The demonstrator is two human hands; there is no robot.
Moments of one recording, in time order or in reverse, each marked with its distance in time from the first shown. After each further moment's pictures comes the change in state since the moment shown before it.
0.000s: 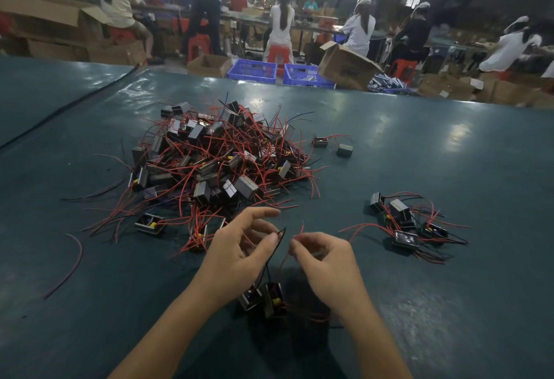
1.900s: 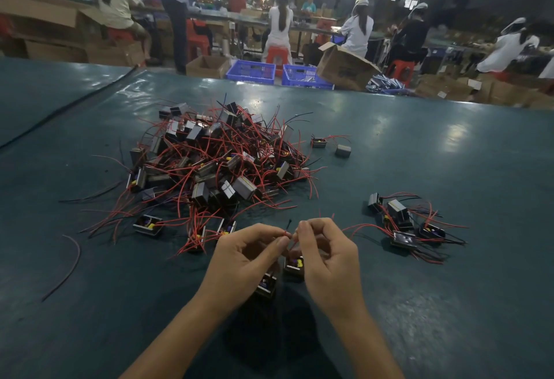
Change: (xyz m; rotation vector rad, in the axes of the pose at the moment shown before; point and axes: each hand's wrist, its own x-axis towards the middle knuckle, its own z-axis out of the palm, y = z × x) left_hand -0.004 0.001 0.015 -0.242 0.012 0.037; right_hand -0.011 -0.015 0.003 0.176 0.110 -0.426
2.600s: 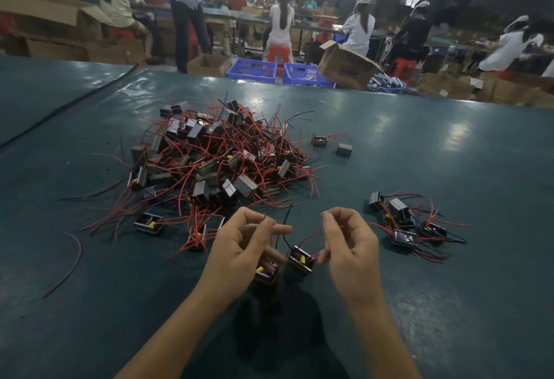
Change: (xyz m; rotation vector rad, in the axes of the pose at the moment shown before) left_hand 0.004 0.002 -0.002 -0.141 0.022 -0.093; right_hand 0.009 -0.002 -0.017 0.095 0.106 0.155
